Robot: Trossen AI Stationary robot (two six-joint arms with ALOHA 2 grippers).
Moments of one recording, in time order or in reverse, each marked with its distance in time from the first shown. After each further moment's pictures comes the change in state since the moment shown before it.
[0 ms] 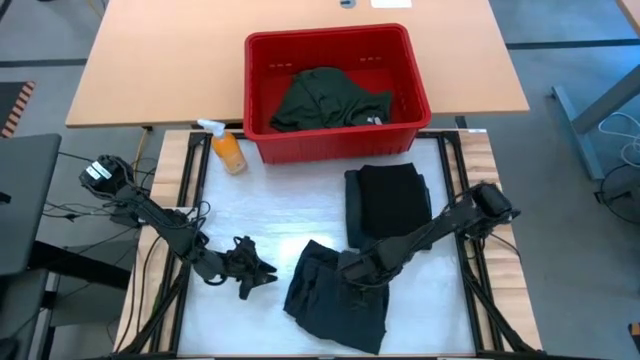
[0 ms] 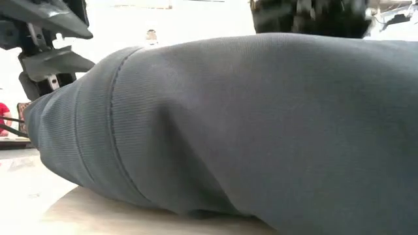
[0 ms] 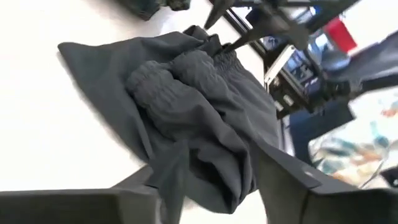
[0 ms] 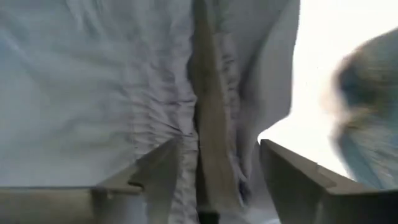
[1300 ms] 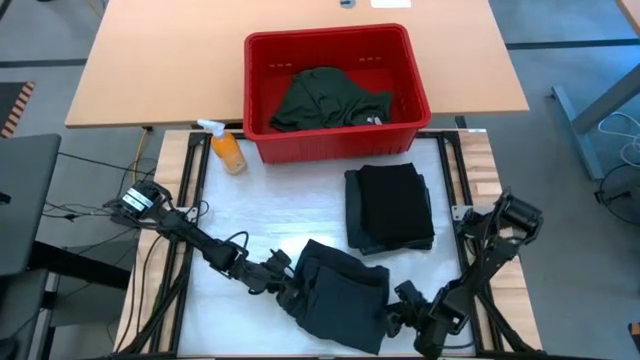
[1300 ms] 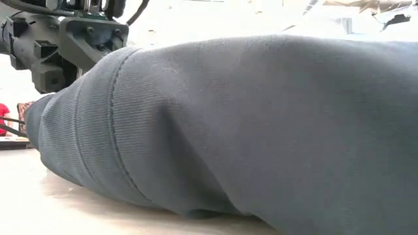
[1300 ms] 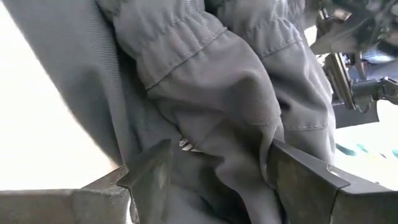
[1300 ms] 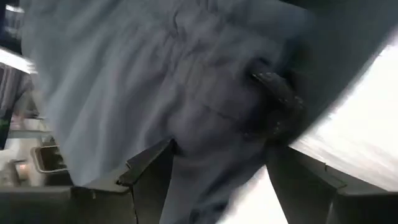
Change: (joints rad) left arm 0.139 0.477 0.259 0.036 0.247 -0.234; right arm 0.551 -0.049 -0.492 0.690 0.603 1.195
